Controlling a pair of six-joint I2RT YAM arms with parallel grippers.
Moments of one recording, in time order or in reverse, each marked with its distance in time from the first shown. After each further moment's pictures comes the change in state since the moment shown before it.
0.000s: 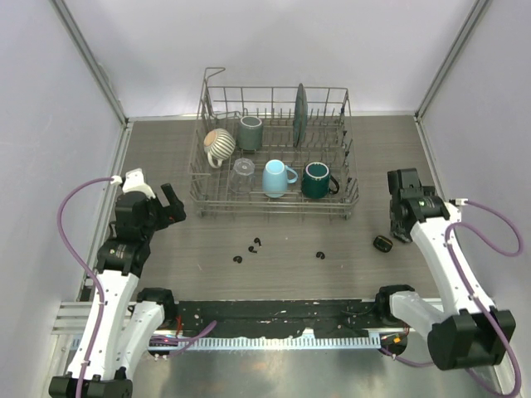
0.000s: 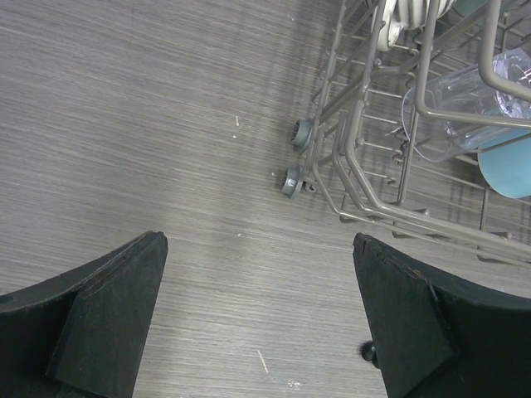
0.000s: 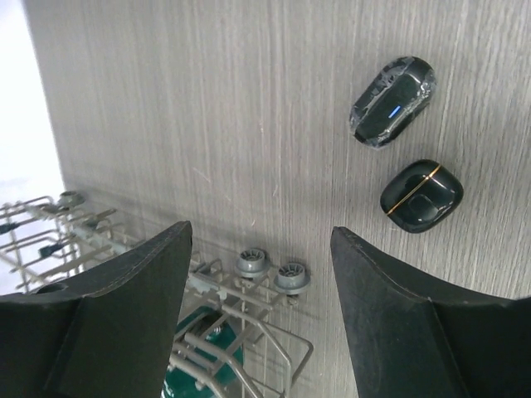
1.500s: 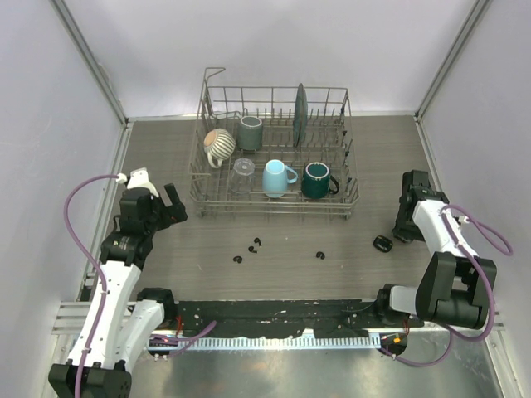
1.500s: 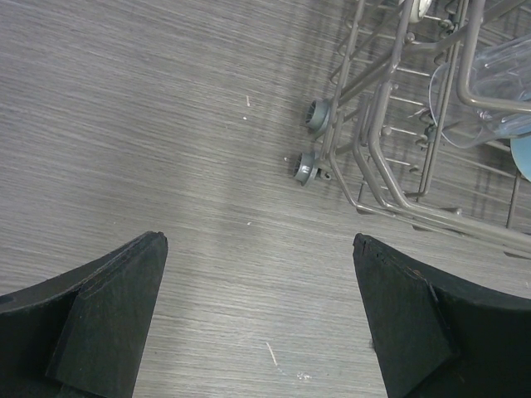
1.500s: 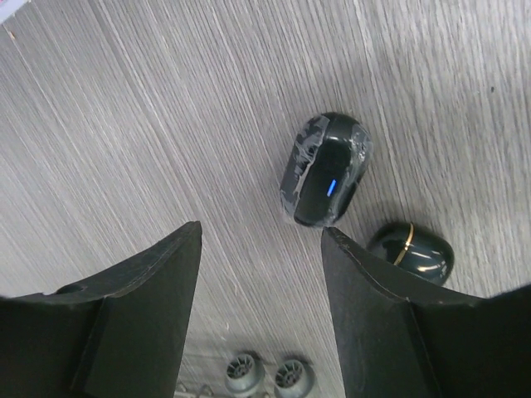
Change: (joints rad) left arm 0.000 0.066 0.000 -0.013 -0.009 0.006; right arm -0.276 0.288 -0.082 0.129 -0.158 0.099
